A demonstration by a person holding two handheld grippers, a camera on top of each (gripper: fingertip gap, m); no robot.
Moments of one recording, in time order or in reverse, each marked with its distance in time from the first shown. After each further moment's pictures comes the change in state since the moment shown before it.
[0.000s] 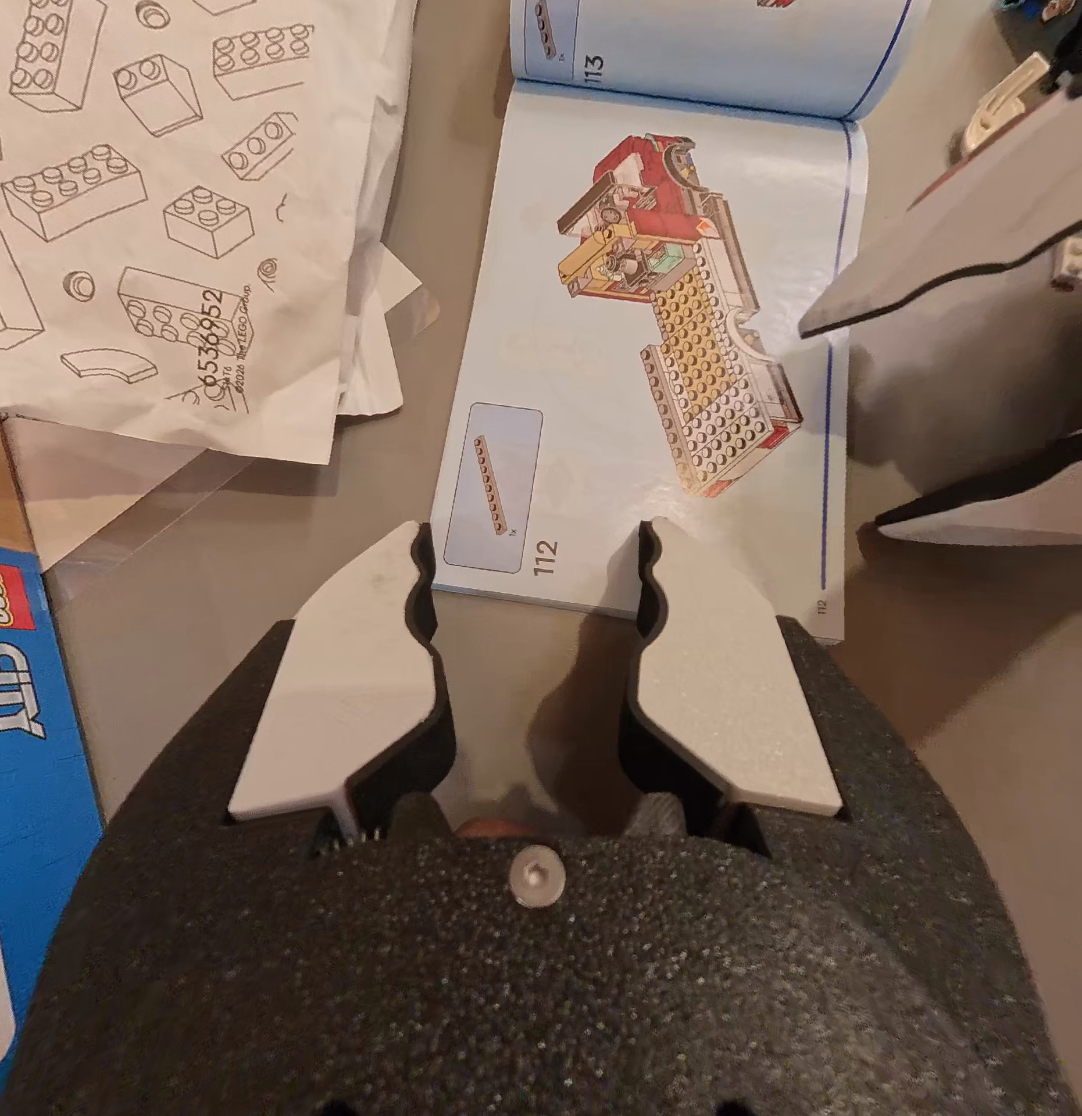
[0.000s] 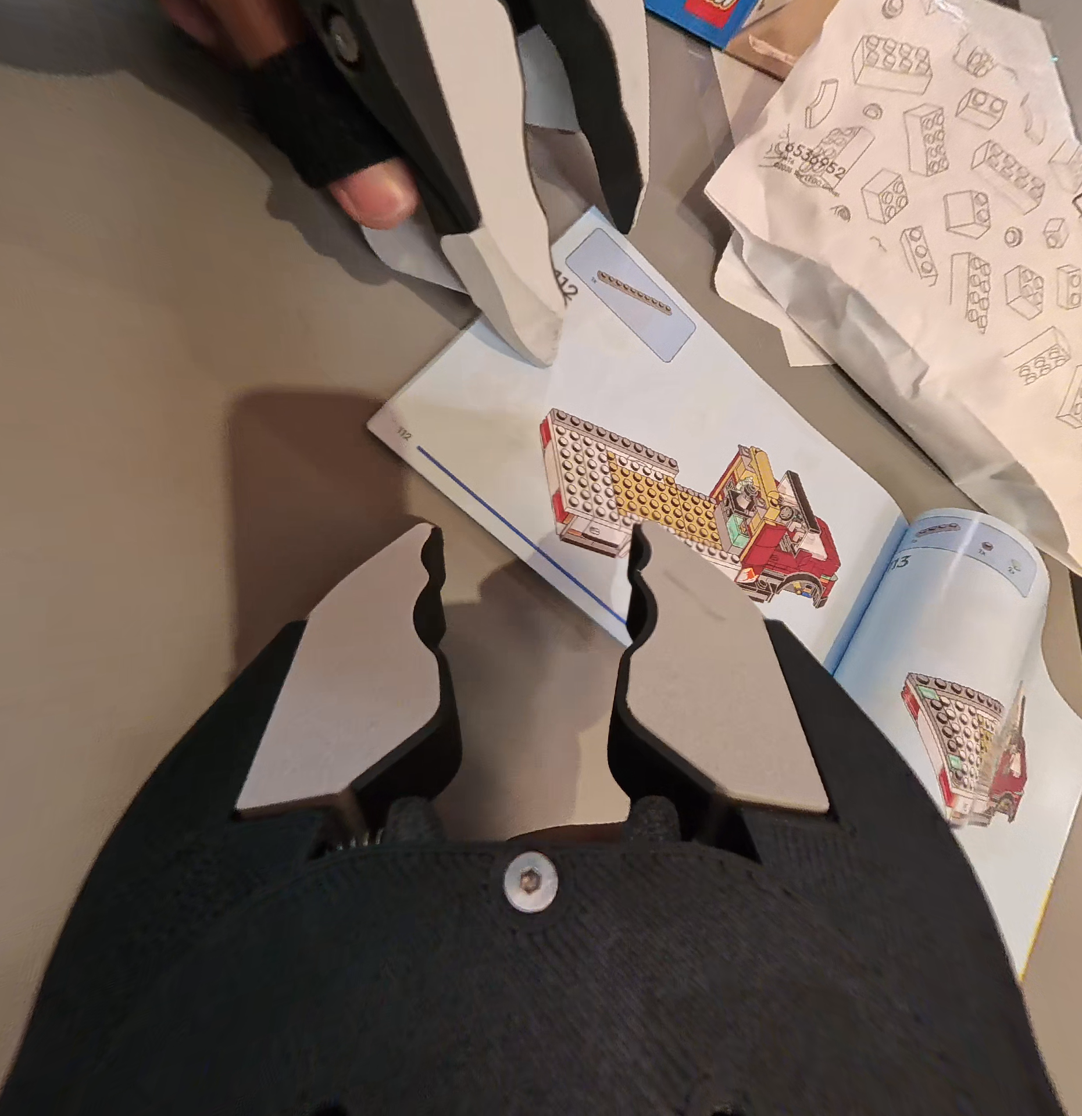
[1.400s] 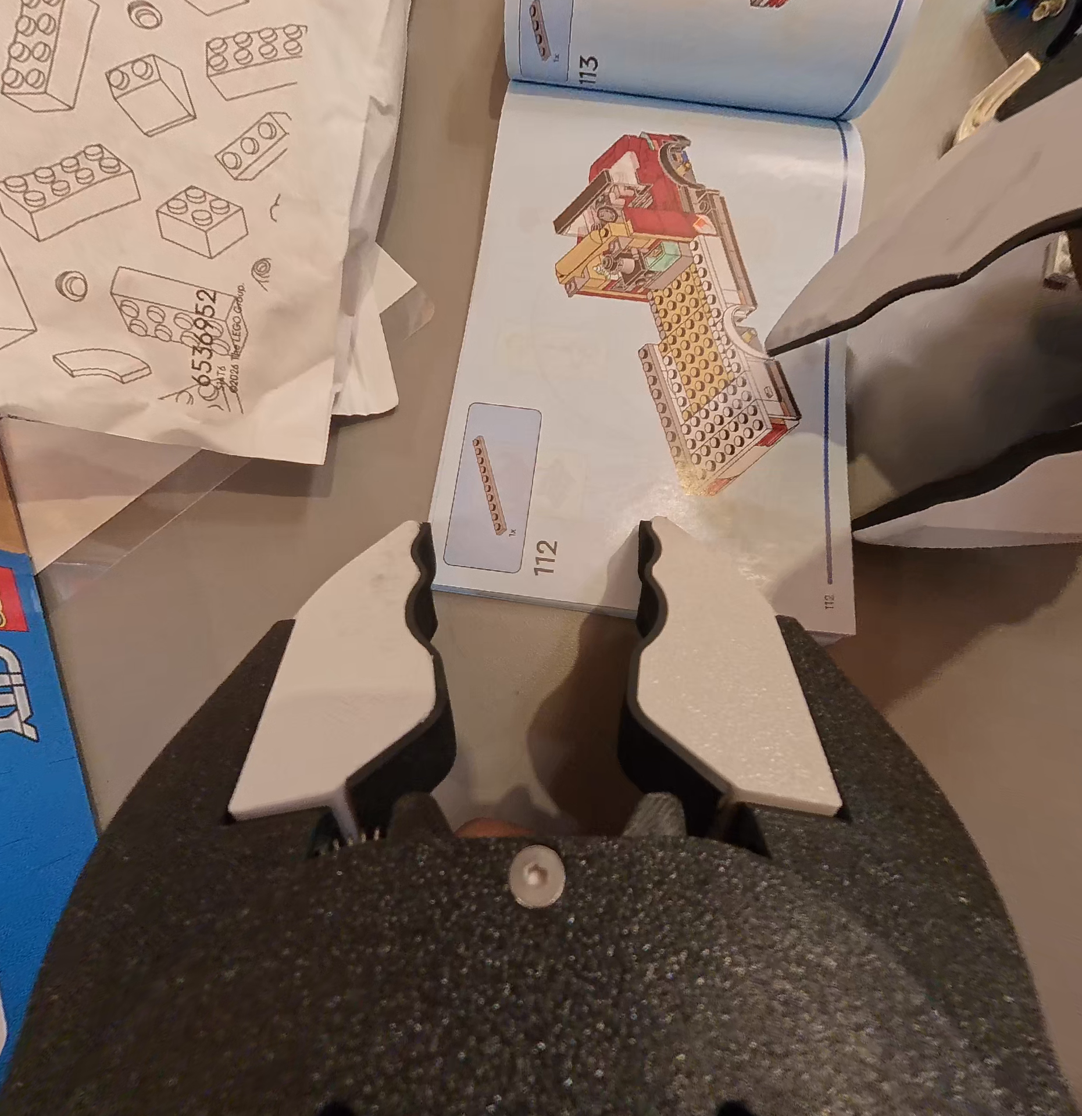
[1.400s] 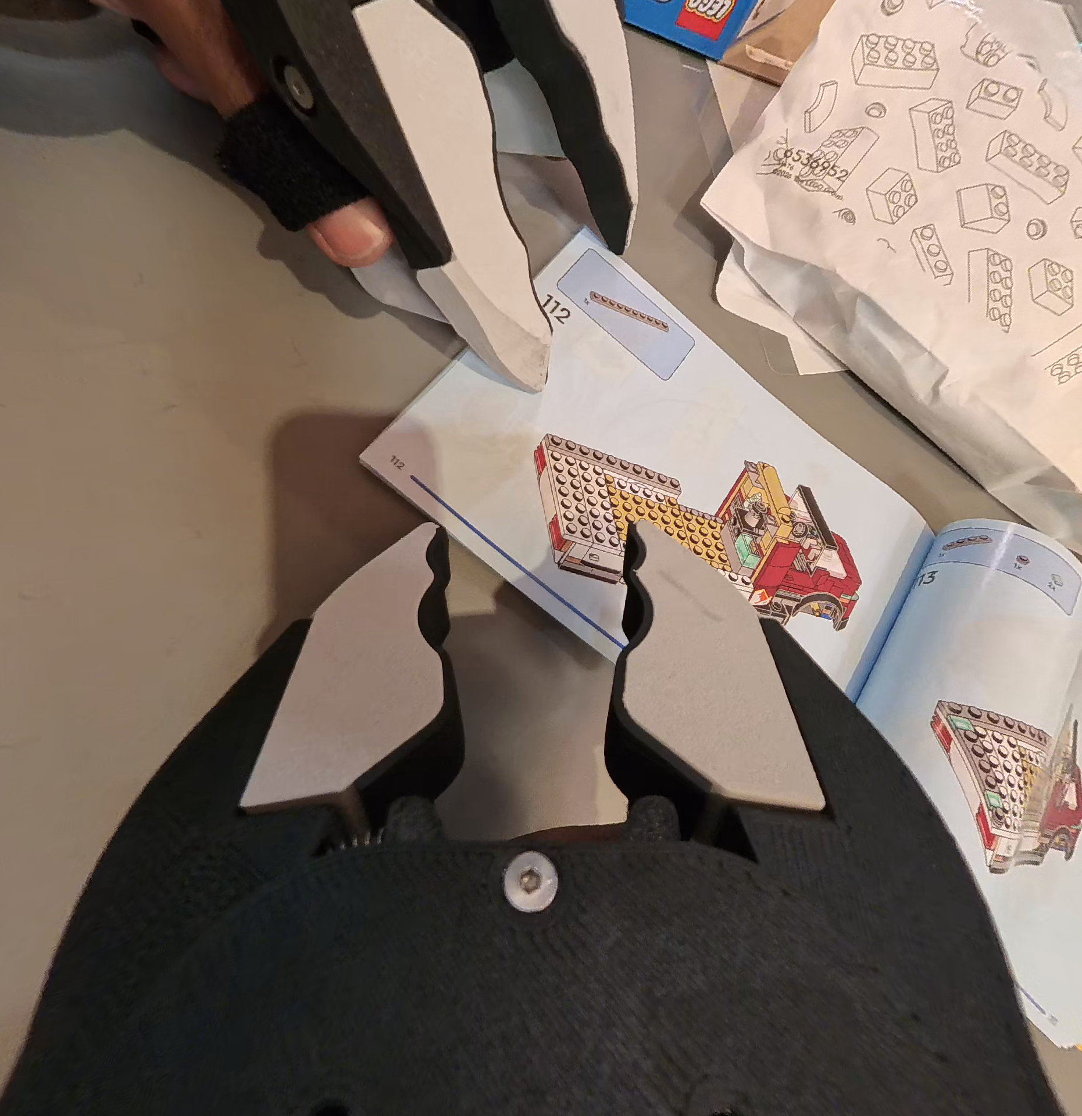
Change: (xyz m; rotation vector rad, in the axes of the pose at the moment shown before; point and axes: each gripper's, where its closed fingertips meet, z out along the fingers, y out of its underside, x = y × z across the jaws) left arm 0.001 0.000 0.000 0.004 0.006 0.001; right arm 0.000 -0.006 0.005 0.025 -0.039 0.050
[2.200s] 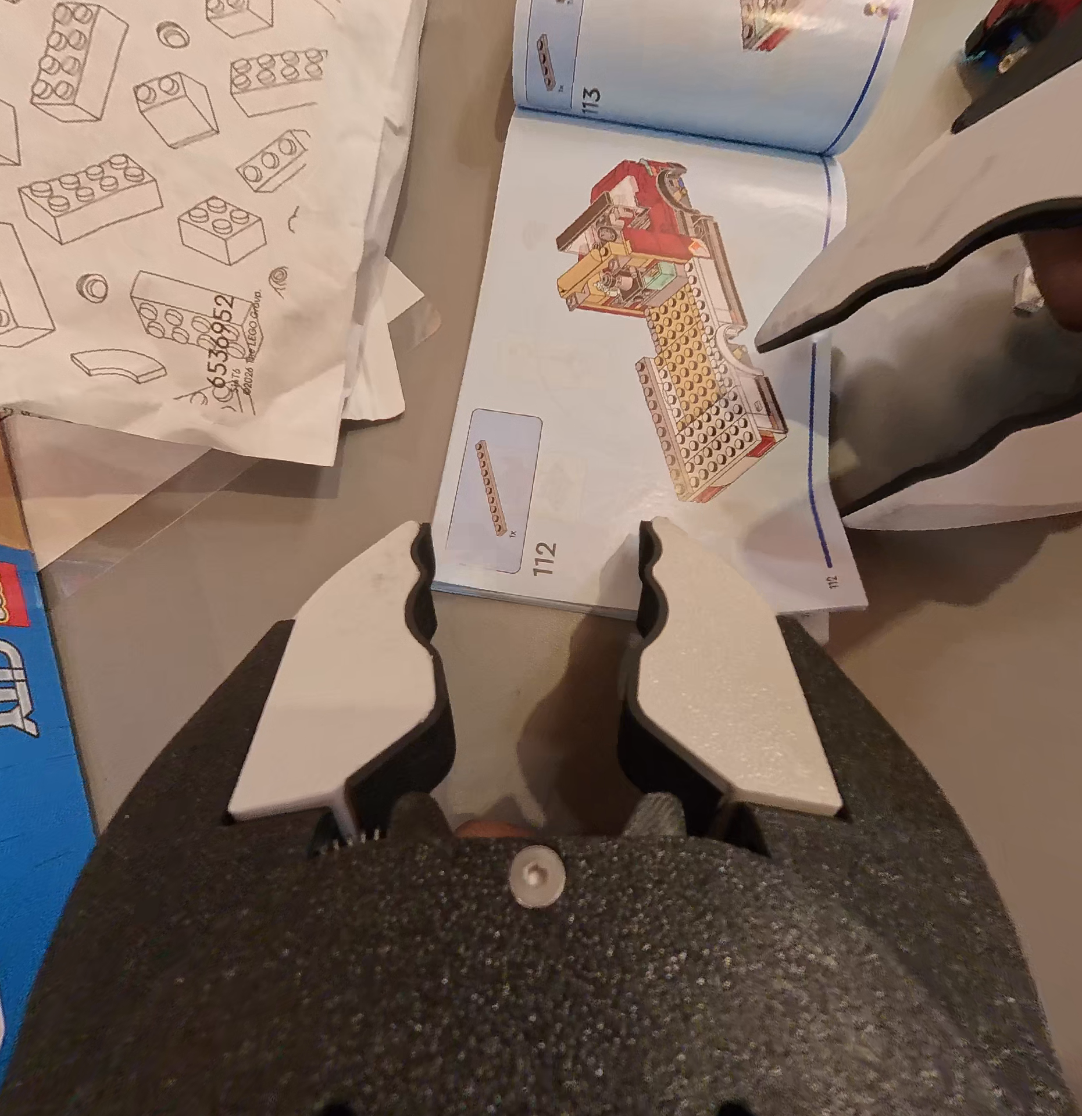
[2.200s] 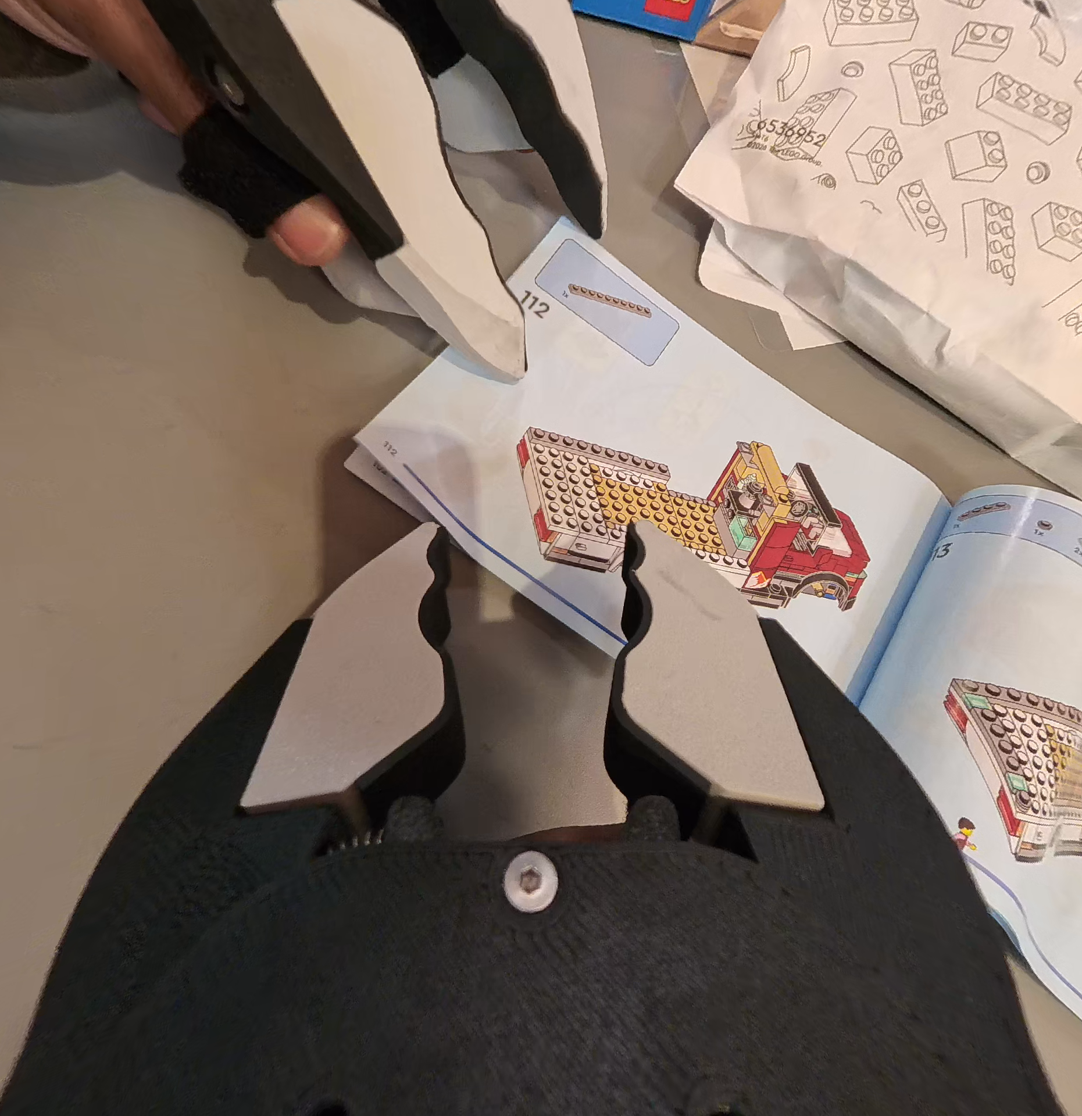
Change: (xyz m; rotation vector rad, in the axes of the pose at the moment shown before) left arm -0.001 -0.003 -0.003 0.030 0.016 -0.024; right arm 0.006 0.002 -0.001 0.009 -0.031 0.086
